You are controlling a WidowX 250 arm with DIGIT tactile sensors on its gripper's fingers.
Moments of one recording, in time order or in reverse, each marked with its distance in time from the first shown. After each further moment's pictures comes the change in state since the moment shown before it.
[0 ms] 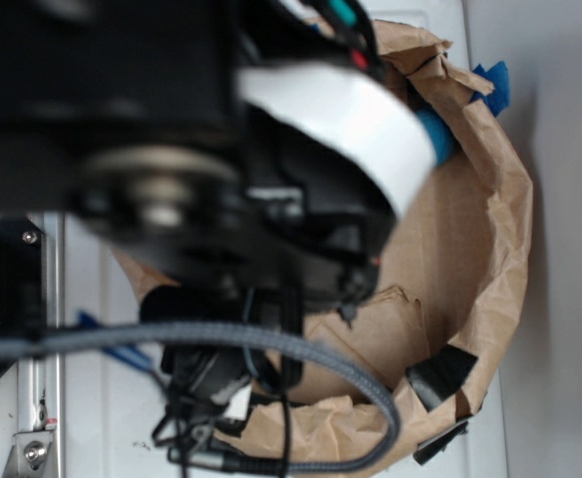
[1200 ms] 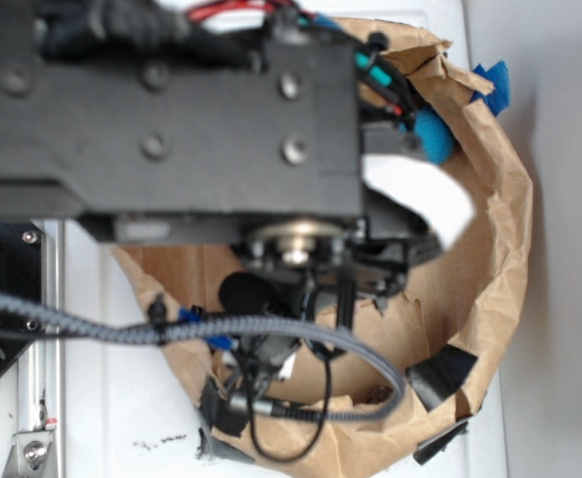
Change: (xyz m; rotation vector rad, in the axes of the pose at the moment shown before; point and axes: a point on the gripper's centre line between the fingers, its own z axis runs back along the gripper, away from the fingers) arm 0.016 0.026 -0.048 0.101 -0.027 -0.003
